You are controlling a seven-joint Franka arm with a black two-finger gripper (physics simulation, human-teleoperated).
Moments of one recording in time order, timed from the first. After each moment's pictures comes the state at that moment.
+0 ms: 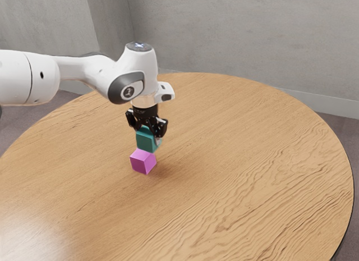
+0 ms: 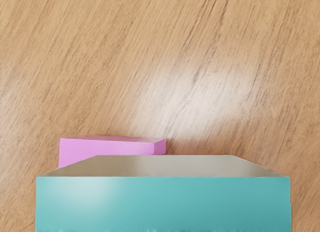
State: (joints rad) arm 0.29 0.41 -0.42 -1.70 0.35 2.09 -0.31
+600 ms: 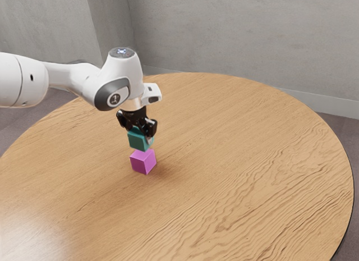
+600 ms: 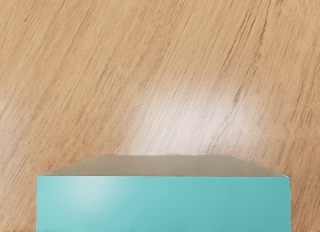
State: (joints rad) arm 0.37 0.38 -0.43 -1.81 0.35 2.24 -0.26
